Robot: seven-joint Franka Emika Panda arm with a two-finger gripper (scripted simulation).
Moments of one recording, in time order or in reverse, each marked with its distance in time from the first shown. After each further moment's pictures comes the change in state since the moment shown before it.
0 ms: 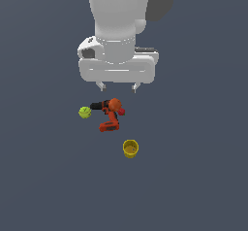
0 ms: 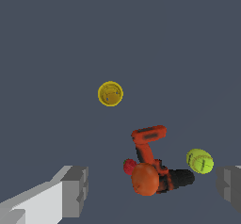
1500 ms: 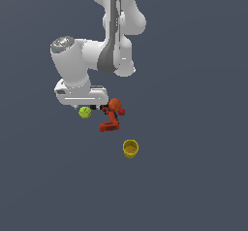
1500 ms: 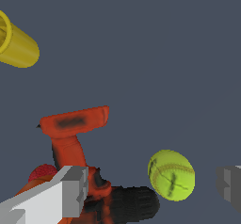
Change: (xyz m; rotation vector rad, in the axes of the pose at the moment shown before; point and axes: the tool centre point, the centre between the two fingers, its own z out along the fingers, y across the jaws) arm -0.061 0.156 0.171 0.008 -0.022 -0.029
